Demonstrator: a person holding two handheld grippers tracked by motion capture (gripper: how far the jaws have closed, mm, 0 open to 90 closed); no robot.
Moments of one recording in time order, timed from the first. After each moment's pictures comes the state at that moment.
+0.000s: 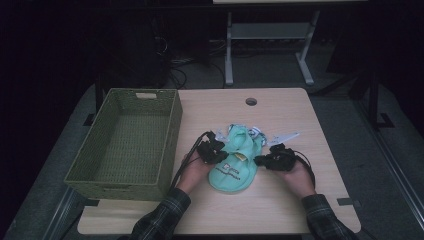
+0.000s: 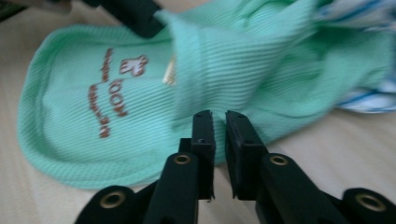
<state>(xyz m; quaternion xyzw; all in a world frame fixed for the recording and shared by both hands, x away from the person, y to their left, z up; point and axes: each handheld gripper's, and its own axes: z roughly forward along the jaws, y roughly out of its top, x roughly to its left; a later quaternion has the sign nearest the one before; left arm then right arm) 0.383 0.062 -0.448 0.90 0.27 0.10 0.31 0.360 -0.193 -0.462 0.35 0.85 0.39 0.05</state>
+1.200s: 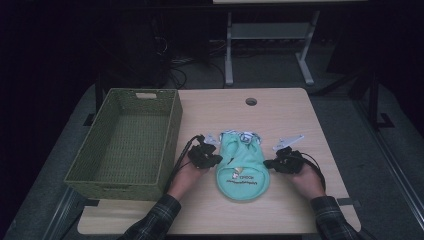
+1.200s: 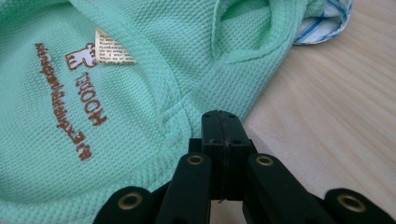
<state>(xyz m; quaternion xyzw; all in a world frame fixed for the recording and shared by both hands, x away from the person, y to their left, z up) 0.370 0.086 -0.448 0.89 0.30 0.07 0.33 0.354 -0.214 -0.464 0.34 0.88 0.33 0.07</state>
